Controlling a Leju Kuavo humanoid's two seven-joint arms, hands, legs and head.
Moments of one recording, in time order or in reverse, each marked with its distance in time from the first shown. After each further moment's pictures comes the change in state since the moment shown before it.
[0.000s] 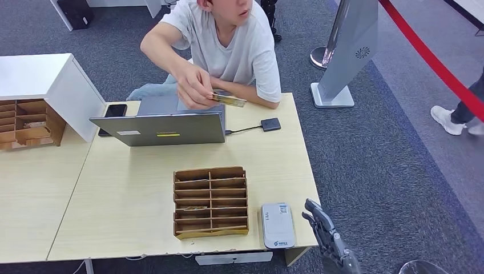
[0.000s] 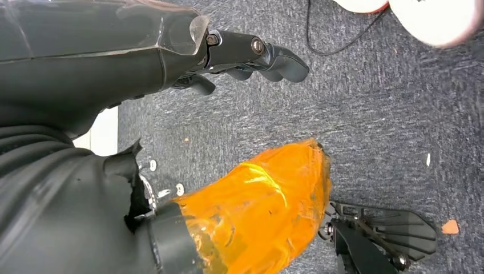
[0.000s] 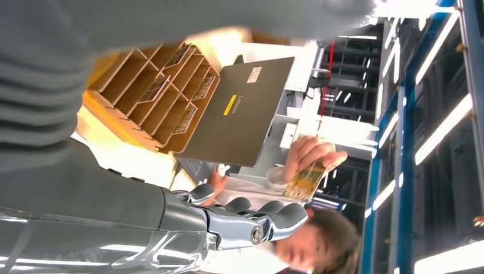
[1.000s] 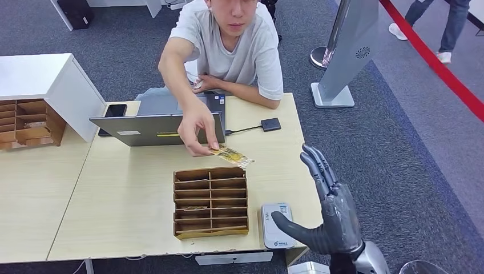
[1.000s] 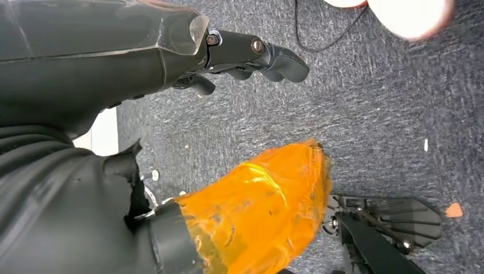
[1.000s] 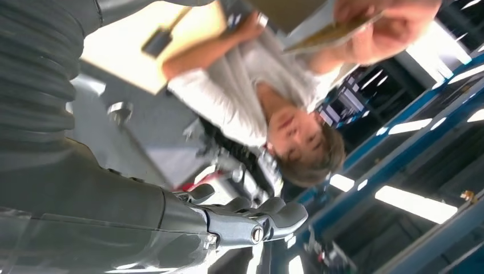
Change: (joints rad) left arm -0.012 0.002 -0.020 0.000 -0.062 -0.041 0.023; right arm -0.236 0.198 -0.173 0.097 0.744 0.027 0.341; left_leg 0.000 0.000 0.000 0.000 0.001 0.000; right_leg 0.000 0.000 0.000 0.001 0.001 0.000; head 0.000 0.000
